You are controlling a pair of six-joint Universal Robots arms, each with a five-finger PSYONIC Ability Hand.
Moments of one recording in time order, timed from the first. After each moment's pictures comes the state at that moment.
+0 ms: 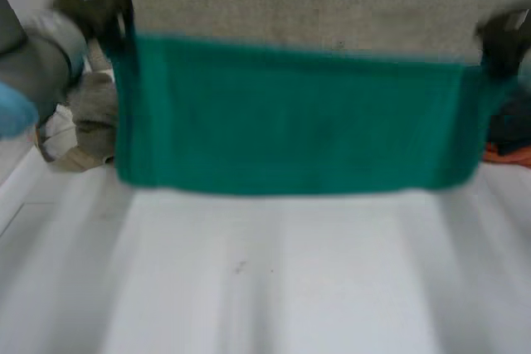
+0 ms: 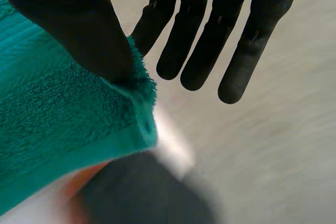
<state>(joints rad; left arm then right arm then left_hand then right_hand) 4.46 -2.12 -0.72 2.93 -1.51 3.38 1.68 -1.04 0.87 0.16 1.49 2.55 1.14 1.20 1.19 1.19 0.99 1.13 1.17 1.19 1.20 1.00</state>
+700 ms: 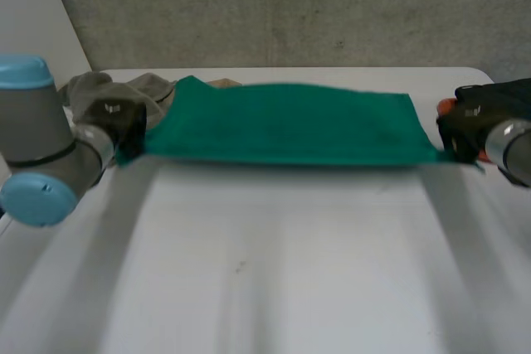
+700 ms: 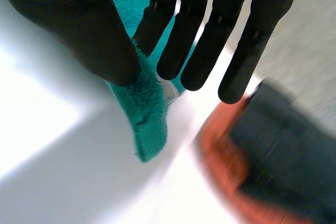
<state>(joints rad) 4.47 -2.14 -1.27 3.10 -1.56 3.45 1.65 -0.97 1.16 0.26 1.38 2.55 1.14 1.20 1.19 1.19 1.00 1.13 1.17 1.19 1.20 1.01</state>
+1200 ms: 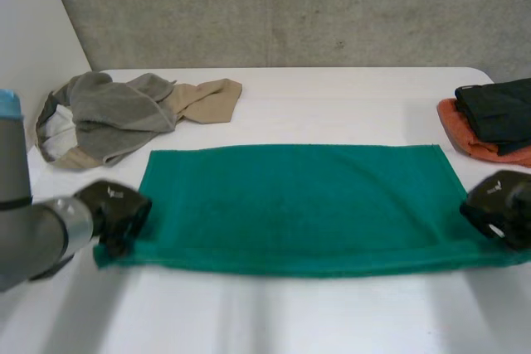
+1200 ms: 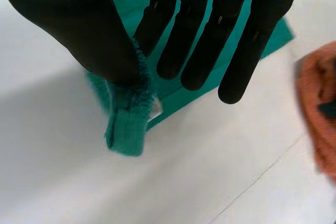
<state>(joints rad) 4.46 -1.85 -1.62 2.76 -1.50 3.72 1.54 -1.22 1.48 0.61 1.35 2.03 1.14 1.20 1.19 1.20 1.00 1.13 1.17 1.19 1.20 1.01</state>
